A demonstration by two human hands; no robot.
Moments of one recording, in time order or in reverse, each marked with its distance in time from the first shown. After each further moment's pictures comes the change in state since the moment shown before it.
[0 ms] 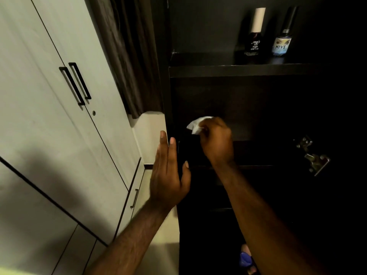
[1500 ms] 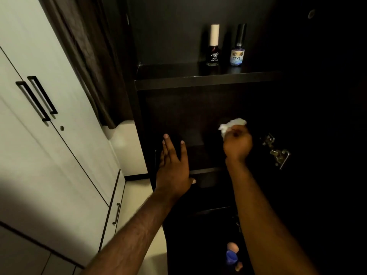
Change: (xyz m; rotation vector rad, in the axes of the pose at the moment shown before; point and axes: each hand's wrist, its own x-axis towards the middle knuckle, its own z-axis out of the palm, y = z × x) left_hand 0.034 0.022 0.063 0.405 -0.761 -0.177; right_hand 0.008 0.088 -0.047 0.382 0.538 0.530
